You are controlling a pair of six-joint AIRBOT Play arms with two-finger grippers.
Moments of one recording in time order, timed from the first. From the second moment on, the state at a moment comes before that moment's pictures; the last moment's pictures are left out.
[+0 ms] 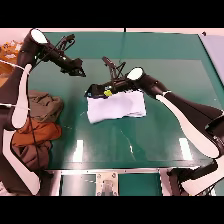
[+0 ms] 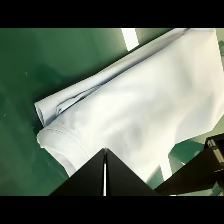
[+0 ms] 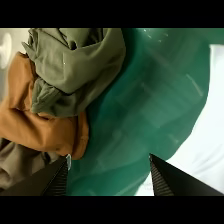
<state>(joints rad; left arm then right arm) -0.09 -1.94 2.07 0.92 -1.53 -1.36 0.53 -1.72 1.49 -0.55 0.93 1.19</state>
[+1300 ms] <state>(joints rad) -0.09 -1.94 2.07 1.17 -1.46 -1.51 0.00 -1.67 1.05 -0.53 0.99 1.14</state>
